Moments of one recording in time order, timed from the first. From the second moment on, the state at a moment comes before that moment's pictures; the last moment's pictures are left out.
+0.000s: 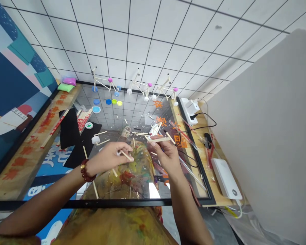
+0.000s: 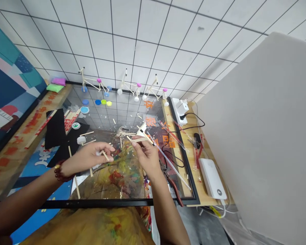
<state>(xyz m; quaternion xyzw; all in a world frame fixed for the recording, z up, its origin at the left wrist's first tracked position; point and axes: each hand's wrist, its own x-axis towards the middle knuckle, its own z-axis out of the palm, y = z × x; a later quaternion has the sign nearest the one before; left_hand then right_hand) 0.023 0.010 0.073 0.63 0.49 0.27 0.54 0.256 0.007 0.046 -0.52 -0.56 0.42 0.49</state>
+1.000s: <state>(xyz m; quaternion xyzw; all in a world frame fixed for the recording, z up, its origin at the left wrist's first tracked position) 0.032 0.005 0.012 0.74 0.53 0.27 0.31 0.239 0.008 -0.015 -0.51 -0.66 0.30 0.46</state>
